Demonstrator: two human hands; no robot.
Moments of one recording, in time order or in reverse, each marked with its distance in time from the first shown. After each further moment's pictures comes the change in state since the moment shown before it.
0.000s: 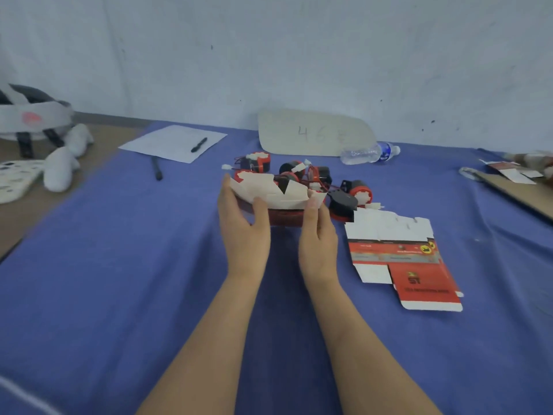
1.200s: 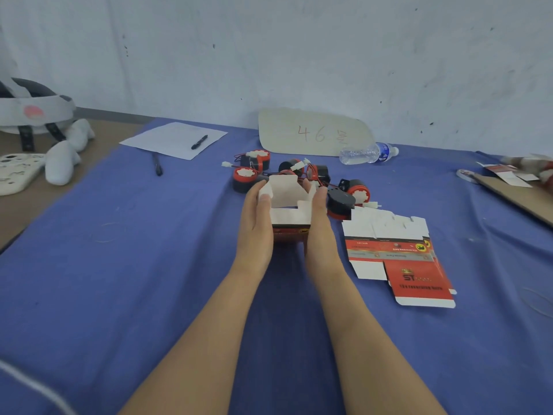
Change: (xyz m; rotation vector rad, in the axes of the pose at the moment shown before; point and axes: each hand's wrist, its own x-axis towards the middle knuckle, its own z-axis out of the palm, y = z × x) left_hand -0.011 0.000 0.008 -0.211 -0.238 -0.083; right_hand 0.008 -0.013 -0.006 0.323 -0.234 0.161
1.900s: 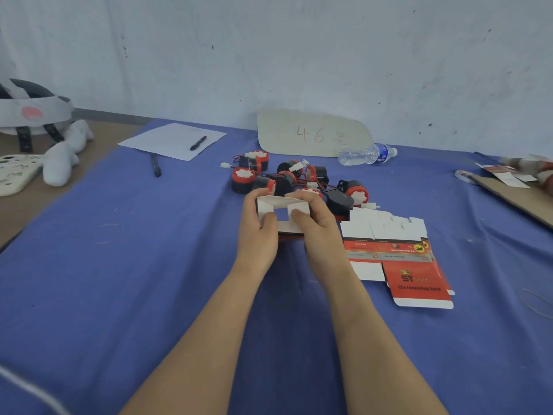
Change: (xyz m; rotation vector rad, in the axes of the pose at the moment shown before) left_hand -0.002 -0.003 0.000 0.078 0.009 -0.021; right_hand -0.002 -0.005 -0.009 -0.171 -0.080 -0.107
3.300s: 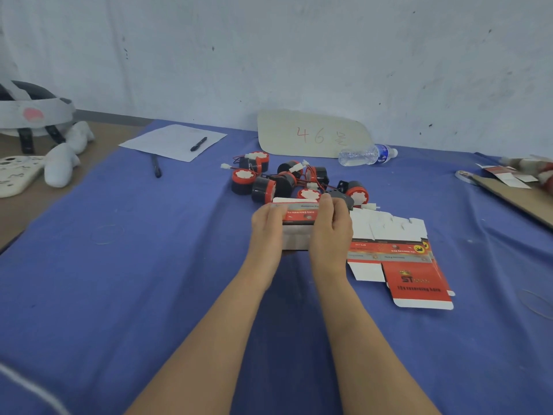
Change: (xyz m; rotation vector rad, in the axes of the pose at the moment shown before) left_hand -0.009 0.017 0.010 -0.181 -0.117 -0.357; right_hand -0.001 -0.001 0.003 -0.159 0.459 -0.085
